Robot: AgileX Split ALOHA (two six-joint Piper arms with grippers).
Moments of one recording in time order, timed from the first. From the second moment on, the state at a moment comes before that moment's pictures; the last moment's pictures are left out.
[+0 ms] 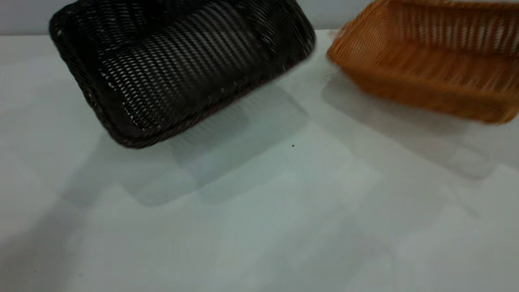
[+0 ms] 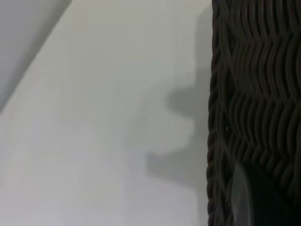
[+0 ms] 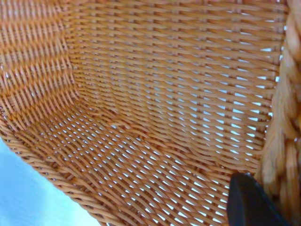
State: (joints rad) left arm -0.33 2.16 -1.61 -0.10 0.48 0.78; right arm -0.39 1.89 -1.00 0.92 0.63 -0.48
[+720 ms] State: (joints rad) left arm -0.51 2.32 -1.61 -0.53 0.60 1.60; right arm -0.47 1.89 -1.16 0.90 0.80 -0.50
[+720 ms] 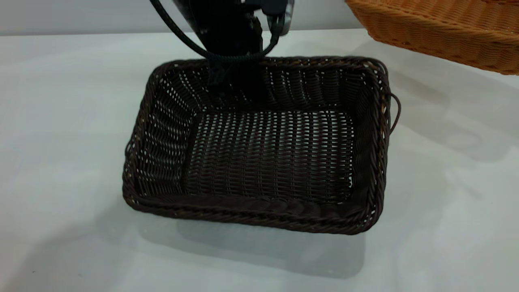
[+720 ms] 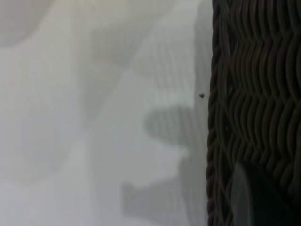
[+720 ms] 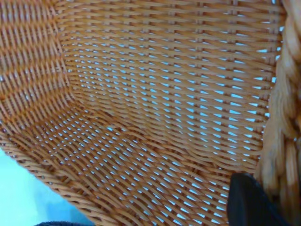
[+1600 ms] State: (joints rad) left arm -0.34 2.16 -1.61 -0.55 0.51 1.09; right arm -0.38 1.82 -1.17 0.88 1.06 -0.52
